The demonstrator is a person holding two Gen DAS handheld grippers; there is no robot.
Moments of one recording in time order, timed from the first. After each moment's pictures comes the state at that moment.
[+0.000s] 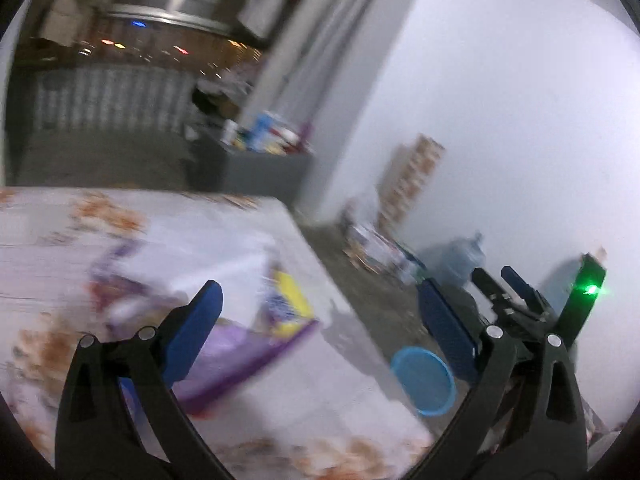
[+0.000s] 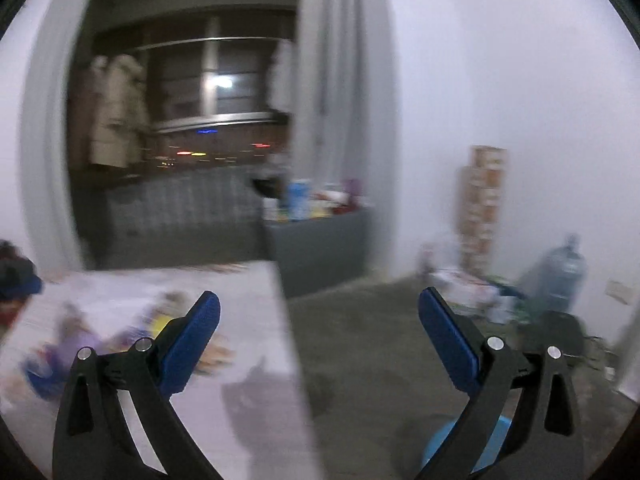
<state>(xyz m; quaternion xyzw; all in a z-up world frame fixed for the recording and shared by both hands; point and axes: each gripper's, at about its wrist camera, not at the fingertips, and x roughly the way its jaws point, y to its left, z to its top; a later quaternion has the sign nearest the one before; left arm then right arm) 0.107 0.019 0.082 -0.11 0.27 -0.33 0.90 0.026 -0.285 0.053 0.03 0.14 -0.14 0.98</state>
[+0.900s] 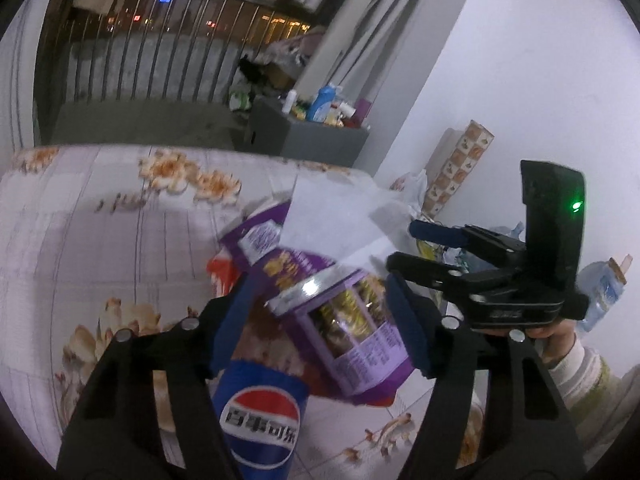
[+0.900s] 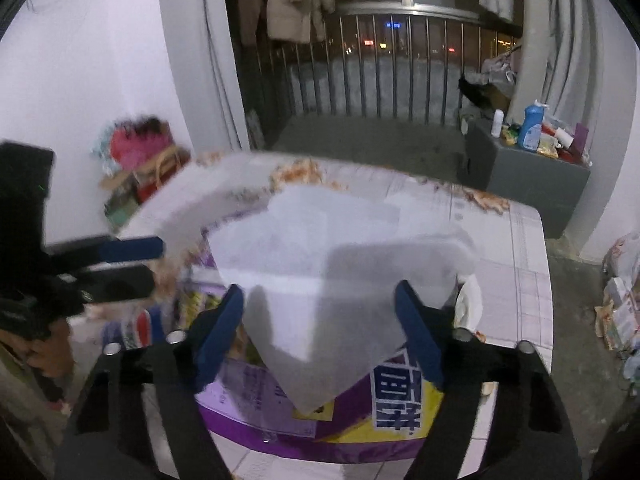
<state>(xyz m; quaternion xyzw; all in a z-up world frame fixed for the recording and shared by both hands) 0.153 0.099 0.015 -0.11 0.34 -0.28 0.89 0.197 -0.124 -0.003 -0.04 0.36 0.19 0.91</state>
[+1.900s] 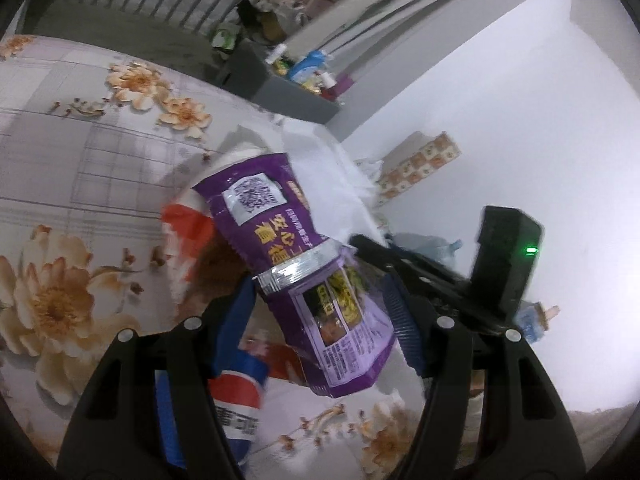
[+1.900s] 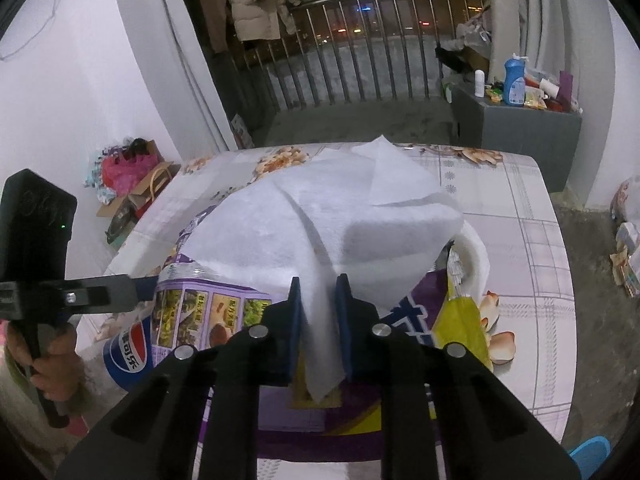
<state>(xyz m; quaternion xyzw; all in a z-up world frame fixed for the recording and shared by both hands) 0.188 0.107 -0.018 -0.26 0.41 -0.36 0.80 0.206 -0.152 -0.023 0.05 0.38 0.17 0.91</state>
